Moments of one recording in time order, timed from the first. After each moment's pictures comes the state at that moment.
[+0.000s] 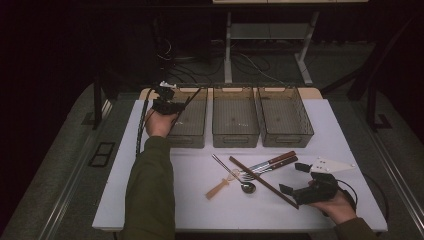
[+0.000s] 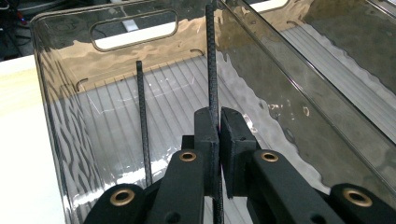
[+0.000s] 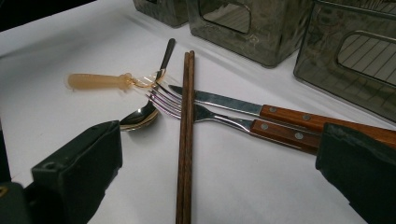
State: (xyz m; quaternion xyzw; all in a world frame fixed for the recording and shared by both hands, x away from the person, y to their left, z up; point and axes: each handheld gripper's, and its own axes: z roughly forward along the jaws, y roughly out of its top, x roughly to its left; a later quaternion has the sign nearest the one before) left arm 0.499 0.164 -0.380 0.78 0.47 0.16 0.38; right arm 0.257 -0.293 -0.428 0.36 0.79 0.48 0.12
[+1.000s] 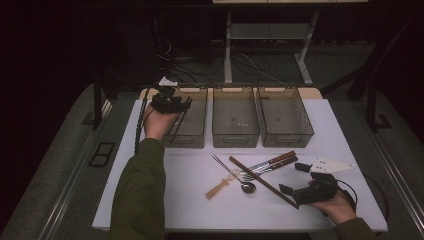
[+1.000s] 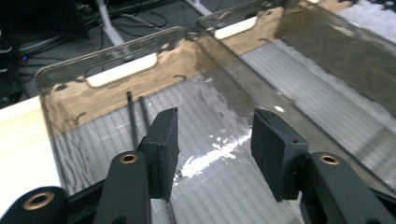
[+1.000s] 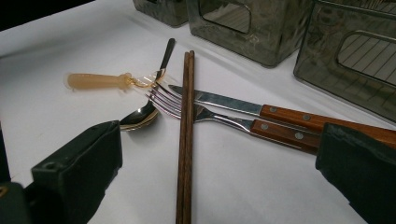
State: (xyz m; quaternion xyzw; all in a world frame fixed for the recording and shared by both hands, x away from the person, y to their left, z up) left arm 0.479 0.158 -0.352 0.80 0.41 0.18 0.41; right arm 0.257 -0.292 -0.428 0.35 0.79 0.48 0.12
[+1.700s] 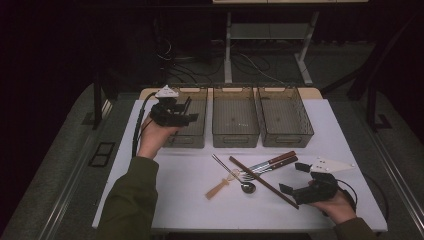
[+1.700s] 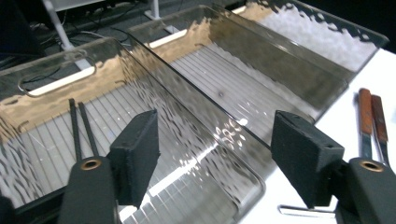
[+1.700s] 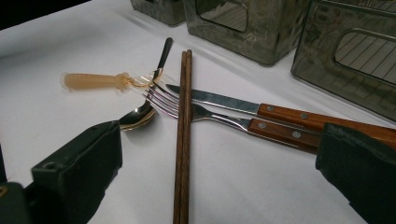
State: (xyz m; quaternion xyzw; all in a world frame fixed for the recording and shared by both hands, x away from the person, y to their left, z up) left arm 0.418 0.149 -0.338 0.81 0.36 0.15 0.45; right arm 0.257 -0.293 -0.429 0.36 0.79 0.48 0.12
